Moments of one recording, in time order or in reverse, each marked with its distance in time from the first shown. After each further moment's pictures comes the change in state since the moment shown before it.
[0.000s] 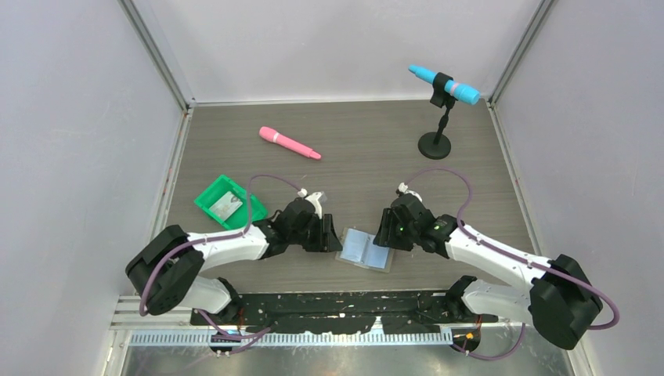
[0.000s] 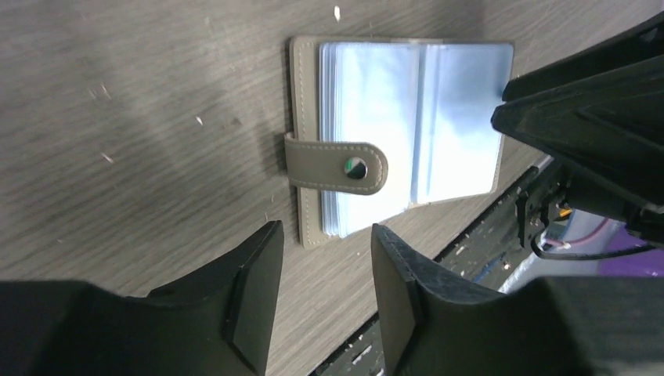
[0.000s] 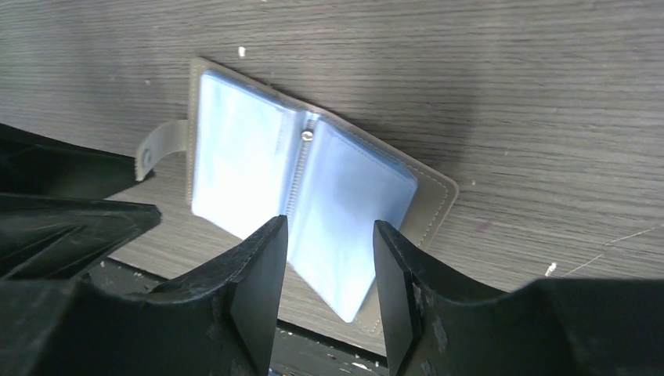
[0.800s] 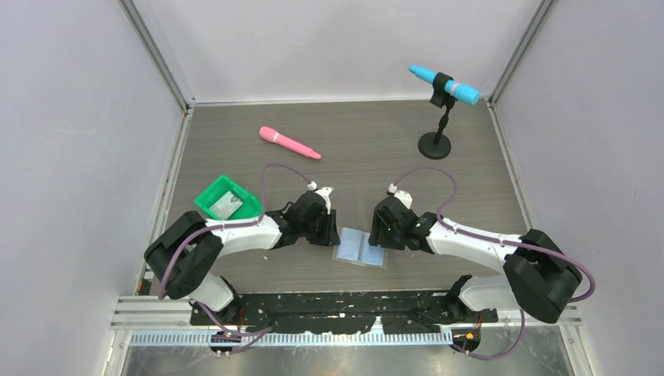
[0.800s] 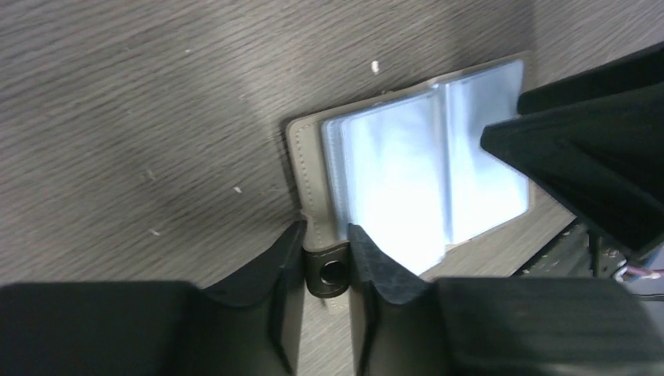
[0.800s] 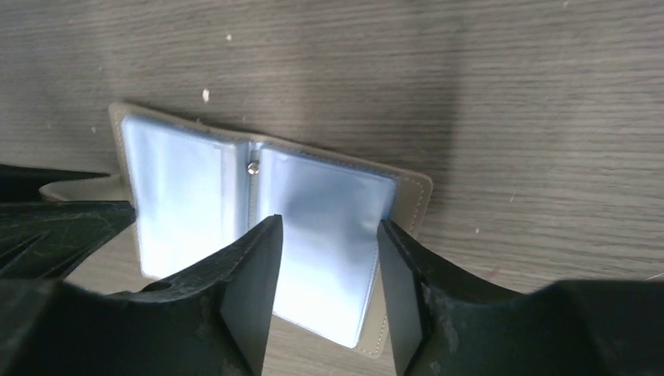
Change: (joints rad) left arm -0.003 0.149 0.138 -0.060 -0.071 0.147; right arm 0.078 0.195 0.018 0.087 0.142 0.050
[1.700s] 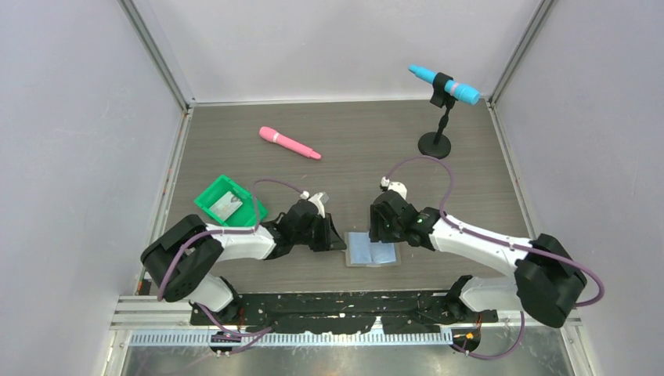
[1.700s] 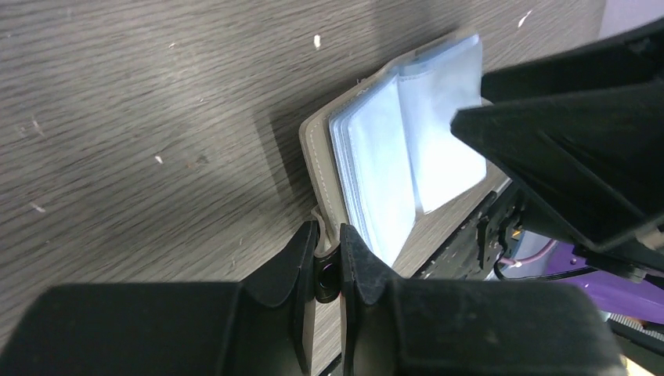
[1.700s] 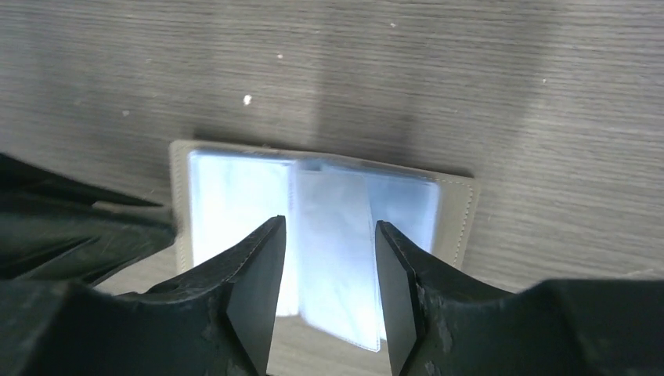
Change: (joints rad) left arm -0.002 -0.026 -0.151 0.251 0.093 -0.256; right arm 0.013 -0.003 0.086 -0.055 0.047 -0.187
